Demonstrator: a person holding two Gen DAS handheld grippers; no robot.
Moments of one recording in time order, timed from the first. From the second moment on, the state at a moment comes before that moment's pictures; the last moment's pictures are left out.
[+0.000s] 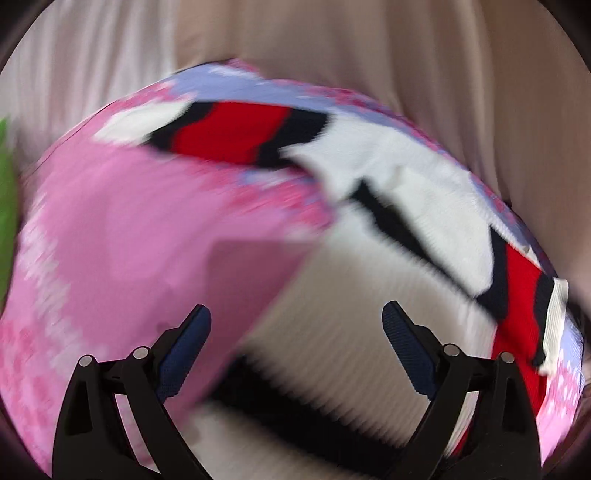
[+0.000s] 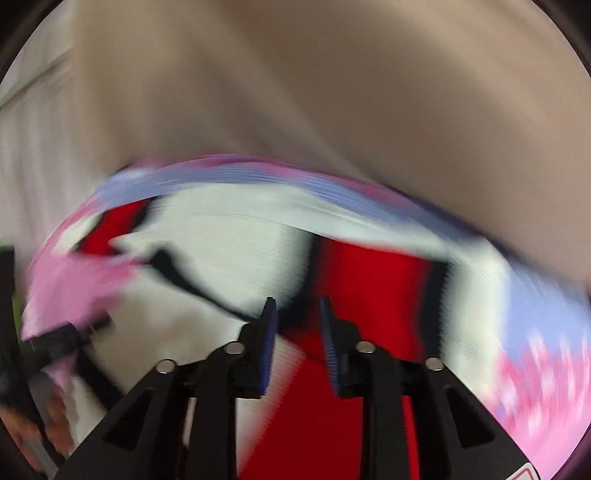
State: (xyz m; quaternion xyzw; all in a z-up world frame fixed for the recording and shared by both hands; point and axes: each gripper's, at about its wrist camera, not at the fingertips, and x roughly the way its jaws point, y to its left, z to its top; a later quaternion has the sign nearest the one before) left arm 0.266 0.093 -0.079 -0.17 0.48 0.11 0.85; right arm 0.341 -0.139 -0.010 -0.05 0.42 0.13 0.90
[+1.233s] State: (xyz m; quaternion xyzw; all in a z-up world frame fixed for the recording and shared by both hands) left arm 0.368 0.137 0.059 -0.21 0.29 0.00 0.93; right arm 0.213 -0.134 -0.055 0.10 0.50 0.03 0.86
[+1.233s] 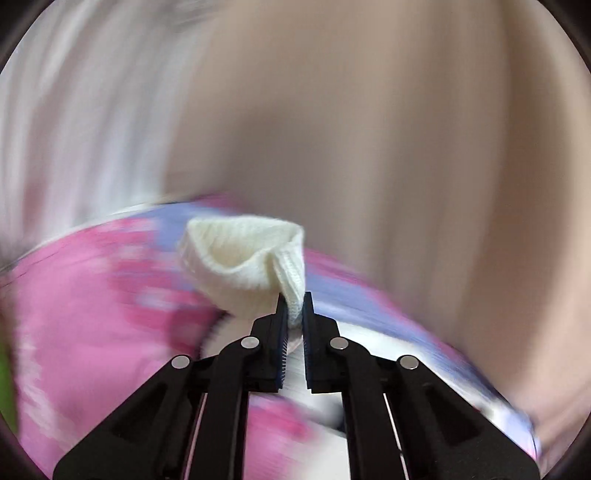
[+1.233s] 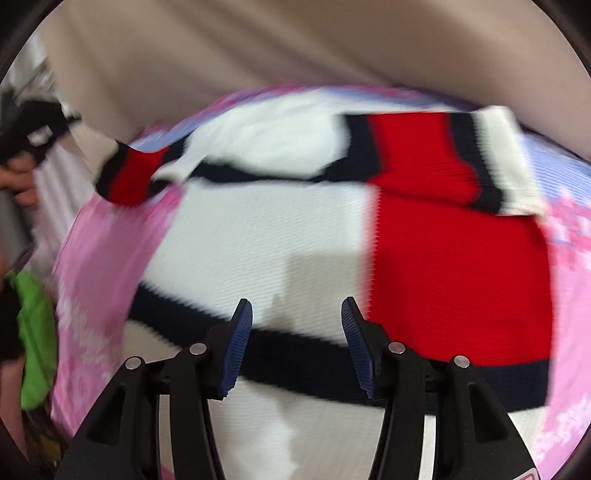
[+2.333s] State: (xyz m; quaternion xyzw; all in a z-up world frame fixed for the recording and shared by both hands) left arm 0.419 0.115 -0.118 -0.45 0.46 0.02 0.77; right arm 0.254 -0.268 -0.107 0.24 0.48 -0.06 0.84
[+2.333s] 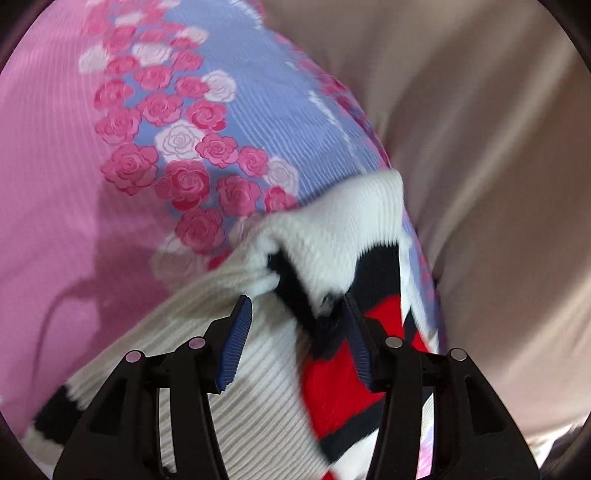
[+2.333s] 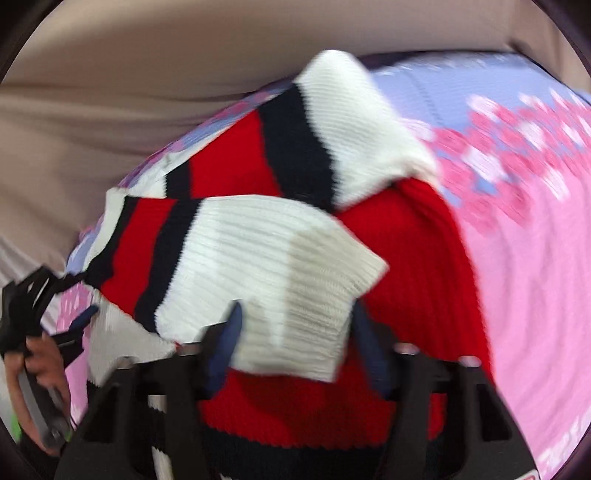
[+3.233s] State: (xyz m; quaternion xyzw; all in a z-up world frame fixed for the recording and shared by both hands) left arm 0.455 0.085 -0.132 -0.35 0.47 0.03 0.81; right arm 0.355 -0.348 -0.082 0.20 0.45 -0.08 0.86
